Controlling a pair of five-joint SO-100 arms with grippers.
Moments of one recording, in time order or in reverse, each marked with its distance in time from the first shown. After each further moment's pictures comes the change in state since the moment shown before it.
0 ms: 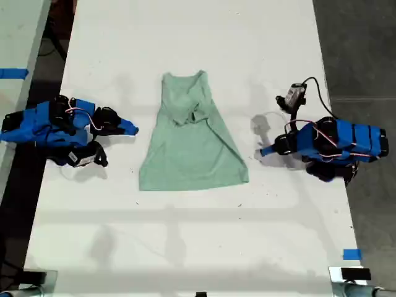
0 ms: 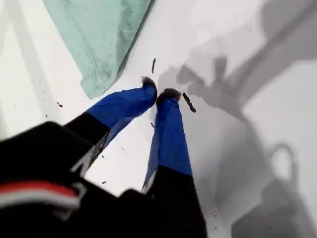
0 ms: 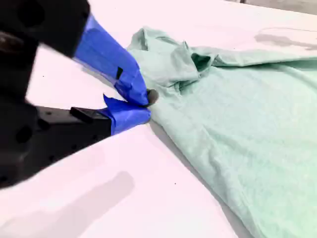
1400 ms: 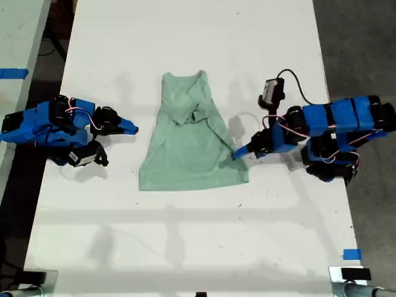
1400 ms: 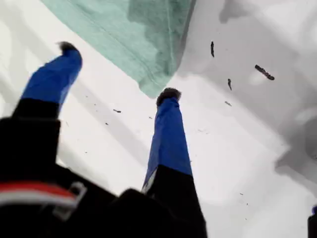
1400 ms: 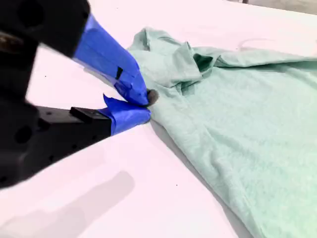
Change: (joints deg) arm 0 -0.4 0.0 0.0 0.0 0.0; arm 1 -9.4 -71.3 -51.8 -3.2 22.1
